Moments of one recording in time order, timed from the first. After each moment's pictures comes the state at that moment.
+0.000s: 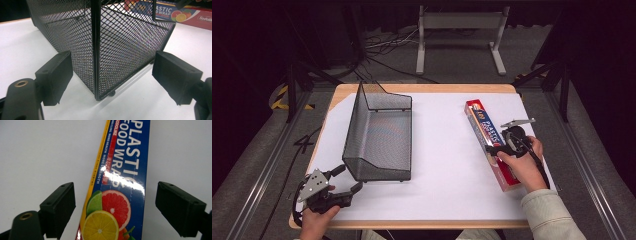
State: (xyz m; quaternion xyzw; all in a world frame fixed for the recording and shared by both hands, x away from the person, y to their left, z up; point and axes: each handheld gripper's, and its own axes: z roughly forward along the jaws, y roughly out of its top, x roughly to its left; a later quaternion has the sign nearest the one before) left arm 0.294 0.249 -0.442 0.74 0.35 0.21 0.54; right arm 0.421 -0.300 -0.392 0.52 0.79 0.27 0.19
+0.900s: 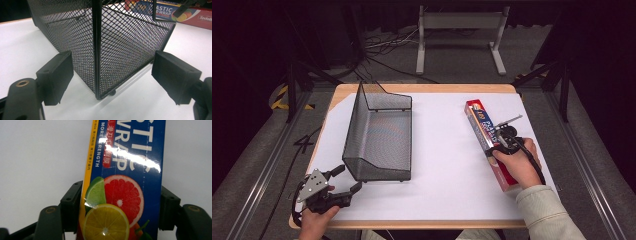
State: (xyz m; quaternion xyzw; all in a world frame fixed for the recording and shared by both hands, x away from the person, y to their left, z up) left arm 0.293 0.249 -0.442 0.74 0.35 0.21 0.54; right arm 0.435 -0.287 -0.399 0.57 0.79 0.17 0.13
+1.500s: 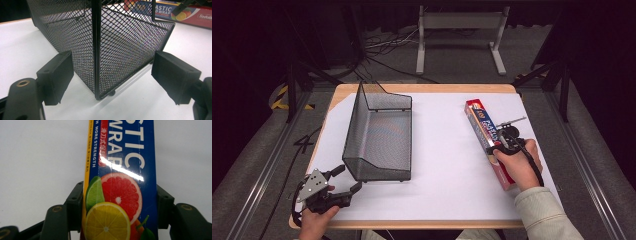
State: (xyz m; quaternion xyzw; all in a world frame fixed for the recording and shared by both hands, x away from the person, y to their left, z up) left arm 0.293 0.250 -0.442 0.74 0.35 0.21 0.54; right arm 0.429 -0.287 -0.395 0.59 0.77 0.19 0.15
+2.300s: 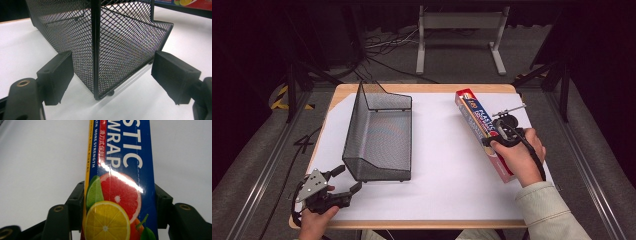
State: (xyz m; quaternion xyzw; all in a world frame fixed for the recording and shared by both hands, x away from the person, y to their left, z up) left arm 0.293 0.250 -0.441 0.74 0.35 0.21 0.54; right arm 0.422 -0.262 -0.340 0.56 0.78 0.22 0.17
